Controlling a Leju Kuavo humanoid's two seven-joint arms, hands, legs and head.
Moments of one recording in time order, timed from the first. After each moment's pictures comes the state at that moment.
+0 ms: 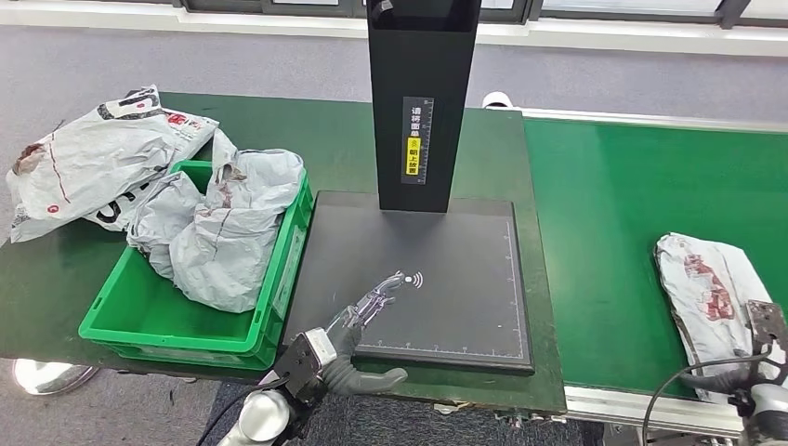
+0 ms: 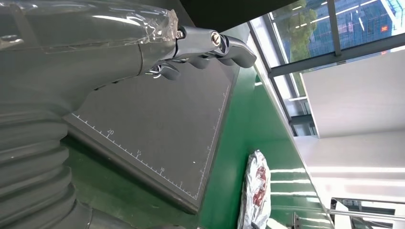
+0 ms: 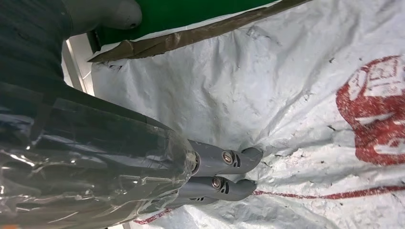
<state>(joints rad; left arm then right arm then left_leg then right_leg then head) -0.05 -0.16 -0.33 -1.35 -0.14 -0.18 -0.34 -0.52 -0.41 -0.57 -0.31 0.52 0.10 0.14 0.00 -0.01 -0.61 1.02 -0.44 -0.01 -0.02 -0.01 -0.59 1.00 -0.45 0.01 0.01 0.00</state>
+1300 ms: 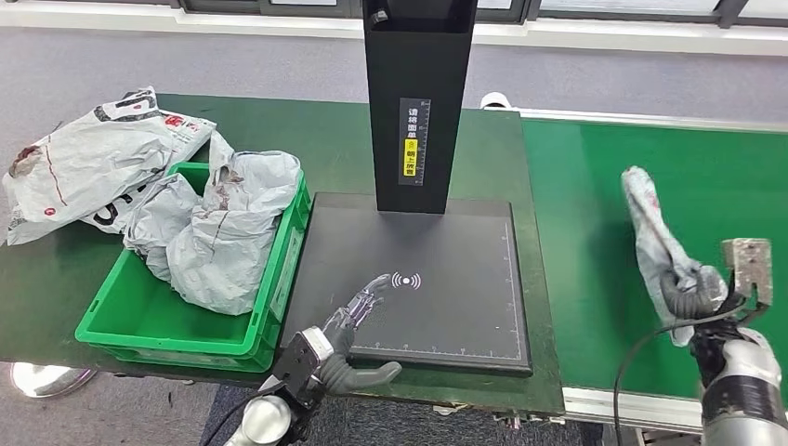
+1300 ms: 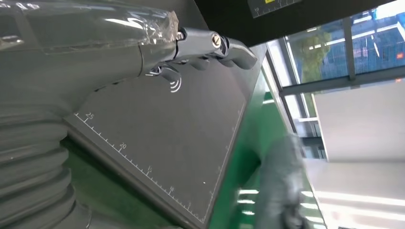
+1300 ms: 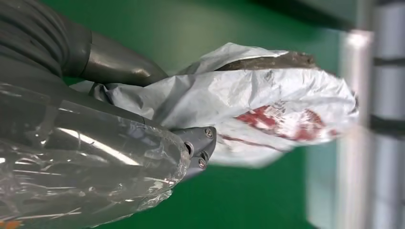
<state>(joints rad) -0.04 -0.19 -0.29 -1.29 -0.16 -0.11 -0.36 -0.51 -0.26 -0.38 -0.67 0.16 0.28 -0.21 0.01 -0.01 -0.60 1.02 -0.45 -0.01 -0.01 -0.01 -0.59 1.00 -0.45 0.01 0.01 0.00</state>
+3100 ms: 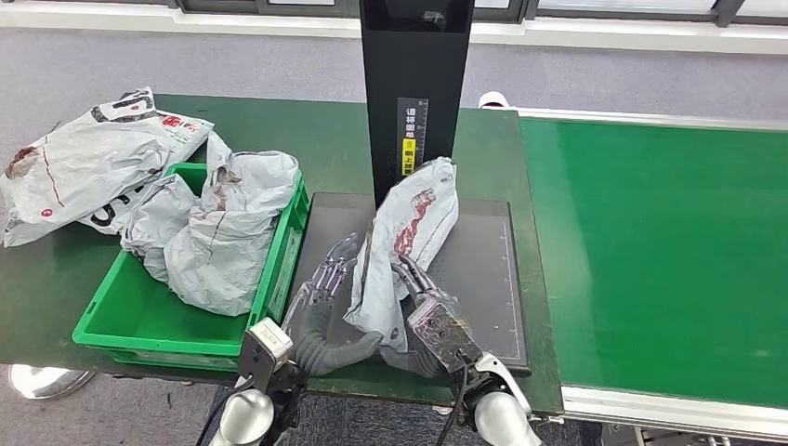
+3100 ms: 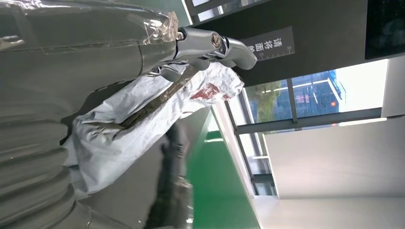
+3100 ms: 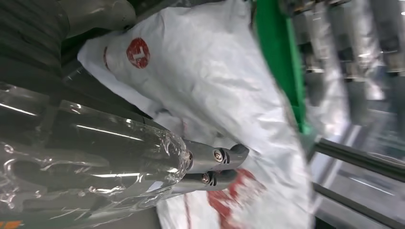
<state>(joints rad) 0.01 -0.24 -0.22 -1.52 -0.17 -0.08 -0.38 -0.11 0.12 0.53 -1.31 0.30 0.13 -0.21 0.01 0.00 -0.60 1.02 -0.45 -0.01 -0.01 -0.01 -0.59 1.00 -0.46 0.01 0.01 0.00</state>
